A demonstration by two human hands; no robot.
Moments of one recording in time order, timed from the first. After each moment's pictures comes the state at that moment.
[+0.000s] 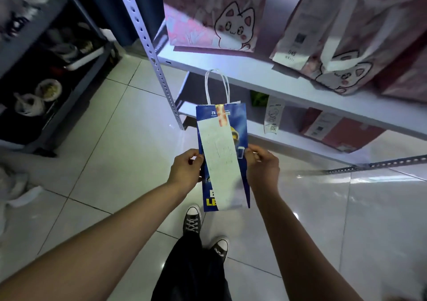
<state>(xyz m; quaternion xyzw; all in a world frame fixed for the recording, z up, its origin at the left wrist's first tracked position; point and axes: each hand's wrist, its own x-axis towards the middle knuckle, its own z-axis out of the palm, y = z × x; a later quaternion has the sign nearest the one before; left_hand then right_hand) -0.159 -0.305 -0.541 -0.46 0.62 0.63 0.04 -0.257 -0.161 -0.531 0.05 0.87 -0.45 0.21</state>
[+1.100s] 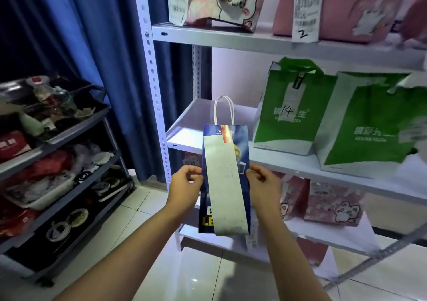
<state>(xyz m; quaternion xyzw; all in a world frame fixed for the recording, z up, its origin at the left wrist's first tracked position) -0.203 -0.343 -0.144 -0.31 0.72 0.58 -0.22 -0.303 -0.184 -0.143 -0.04 0.76 -0.65 0.03</state>
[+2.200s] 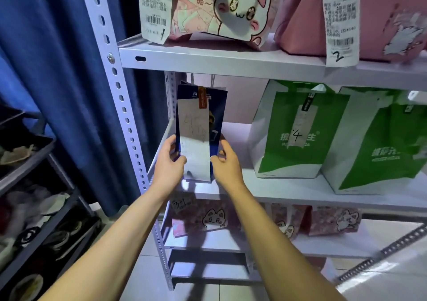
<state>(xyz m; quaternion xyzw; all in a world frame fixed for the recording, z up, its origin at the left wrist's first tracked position) -0.370 -0.512 -0.106 -0.17 0.74 0.60 -0.24 -0.428 -0.371 -0.104 -0.10 0.80 -0.59 0.06</state>
